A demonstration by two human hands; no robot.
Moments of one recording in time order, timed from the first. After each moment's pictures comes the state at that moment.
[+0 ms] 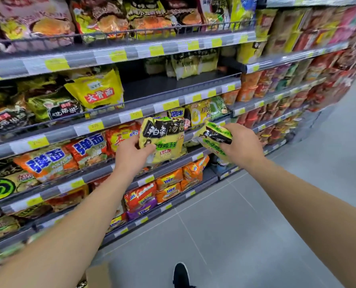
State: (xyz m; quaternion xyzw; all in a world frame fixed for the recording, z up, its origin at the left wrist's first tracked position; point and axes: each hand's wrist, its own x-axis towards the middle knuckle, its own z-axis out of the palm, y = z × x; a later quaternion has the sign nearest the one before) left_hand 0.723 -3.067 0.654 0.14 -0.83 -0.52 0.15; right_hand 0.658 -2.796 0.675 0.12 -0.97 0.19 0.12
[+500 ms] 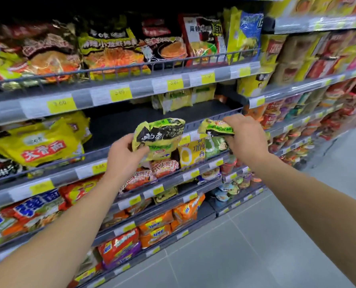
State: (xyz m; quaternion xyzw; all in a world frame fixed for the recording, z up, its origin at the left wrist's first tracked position) left_hand 0.477 -3.039 0.691 0.10 -0.84 -0.48 0.22; right_hand 0.378 -2.751 0.719 0.21 -0.94 0.08 0.25
